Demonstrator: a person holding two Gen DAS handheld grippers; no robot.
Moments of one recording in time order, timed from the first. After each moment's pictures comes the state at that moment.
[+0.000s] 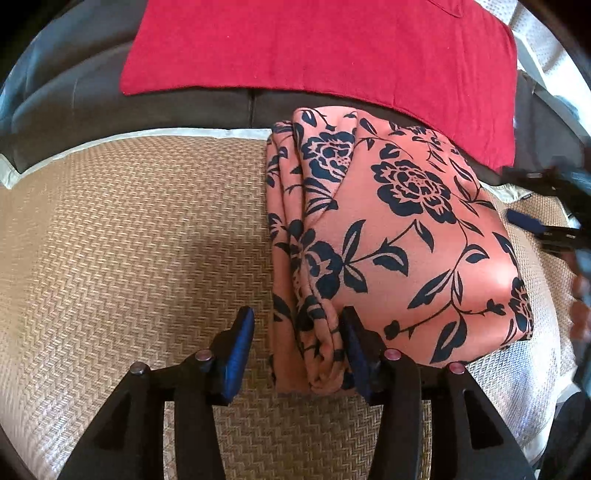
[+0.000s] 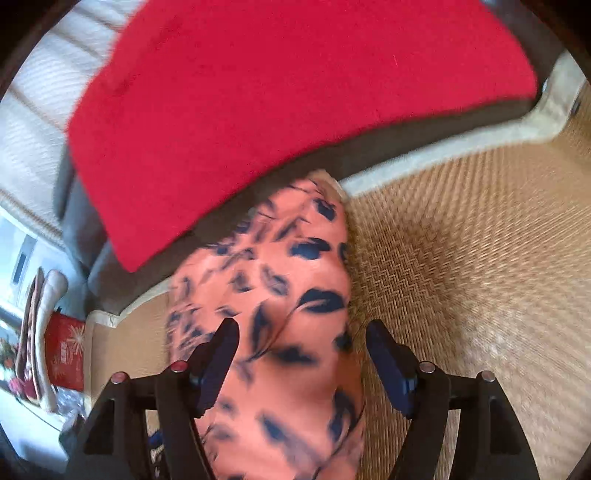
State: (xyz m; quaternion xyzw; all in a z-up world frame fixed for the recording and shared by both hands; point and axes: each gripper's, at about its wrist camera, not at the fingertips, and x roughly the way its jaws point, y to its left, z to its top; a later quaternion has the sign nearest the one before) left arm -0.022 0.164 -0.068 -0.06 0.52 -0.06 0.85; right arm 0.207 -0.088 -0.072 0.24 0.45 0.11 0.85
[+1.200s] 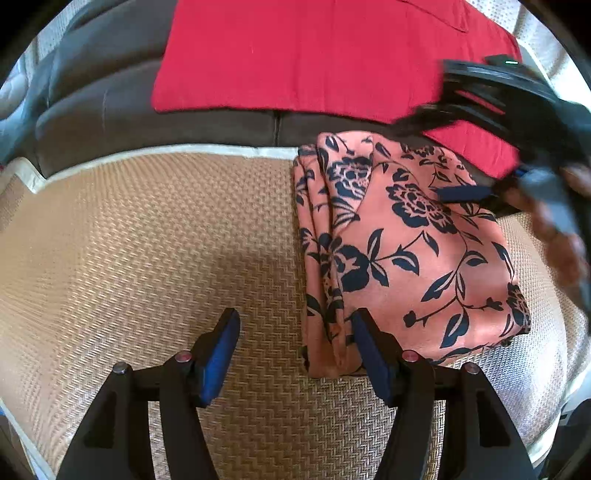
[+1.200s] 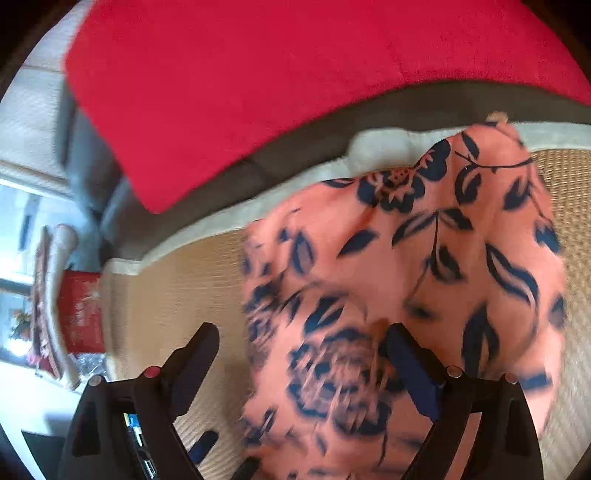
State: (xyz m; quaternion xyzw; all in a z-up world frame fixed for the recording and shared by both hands) left arm -0.057 0.194 -0.041 -0.06 0.49 -0.03 0.87; right arm 0.291 0.022 -0.078 0.22 0.58 0.19 0.76
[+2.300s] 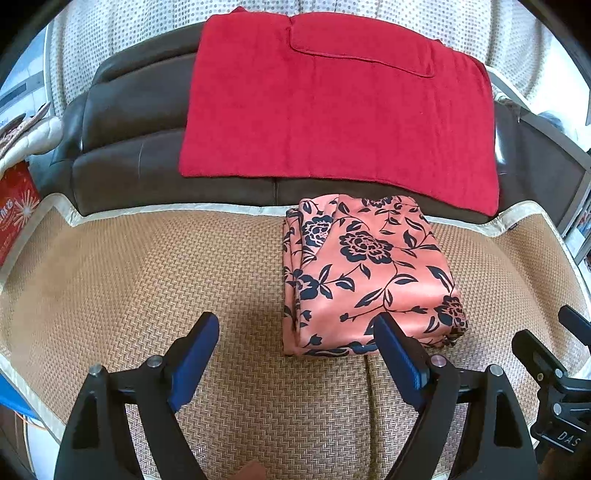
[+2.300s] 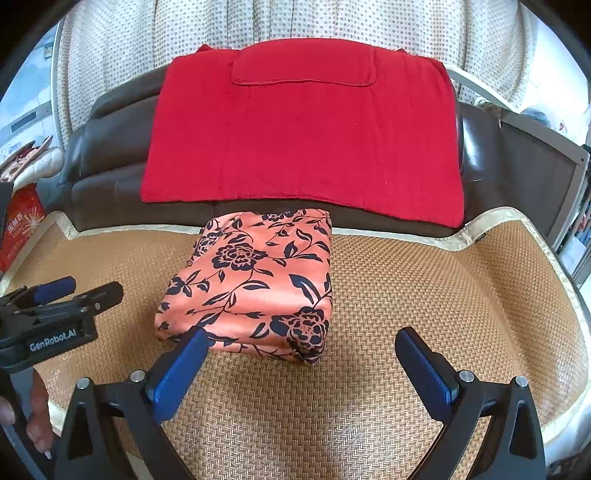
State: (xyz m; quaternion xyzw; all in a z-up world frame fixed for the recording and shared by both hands) left arm -0.132 0.162 0.048 -0.04 0.40 0.00 0.91; right arm 0.015 -0.033 0.007 -0.02 0.34 0.02 0.94
